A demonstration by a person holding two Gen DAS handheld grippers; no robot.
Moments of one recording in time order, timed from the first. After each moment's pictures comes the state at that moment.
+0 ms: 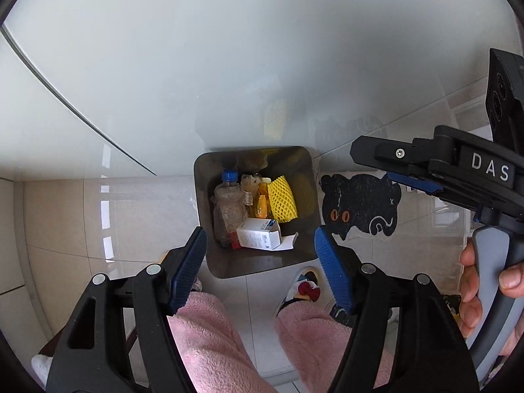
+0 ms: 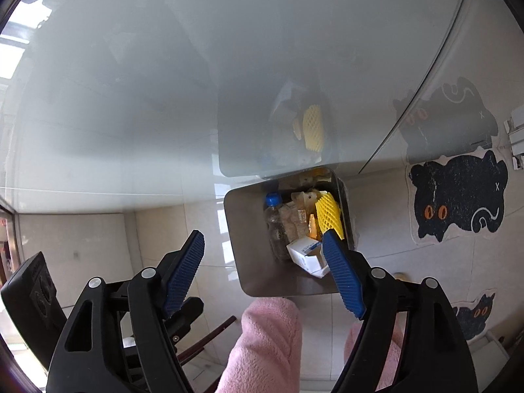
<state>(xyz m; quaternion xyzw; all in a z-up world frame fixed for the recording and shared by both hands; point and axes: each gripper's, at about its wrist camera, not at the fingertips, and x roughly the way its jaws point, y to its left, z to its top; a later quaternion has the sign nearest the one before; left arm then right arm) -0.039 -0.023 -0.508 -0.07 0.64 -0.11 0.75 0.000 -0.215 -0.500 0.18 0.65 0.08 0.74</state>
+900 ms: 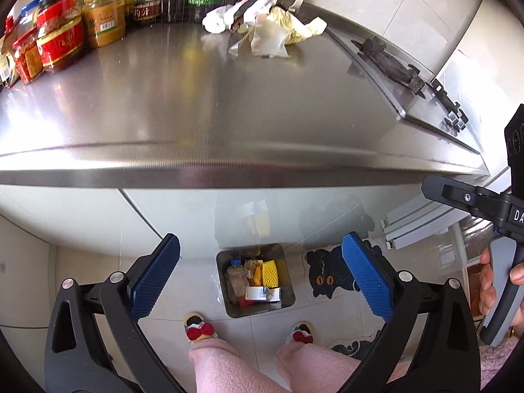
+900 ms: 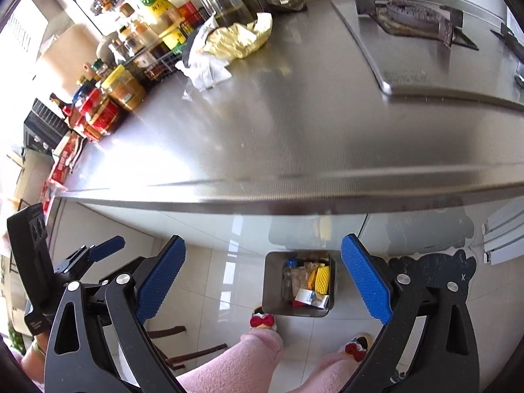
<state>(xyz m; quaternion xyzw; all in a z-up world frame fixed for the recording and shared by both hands) -0.043 0.008 -0.253 -0.06 0.49 -0.12 0.86 -0.029 -0.243 -0.231 0.12 0.49 0.16 0.85</state>
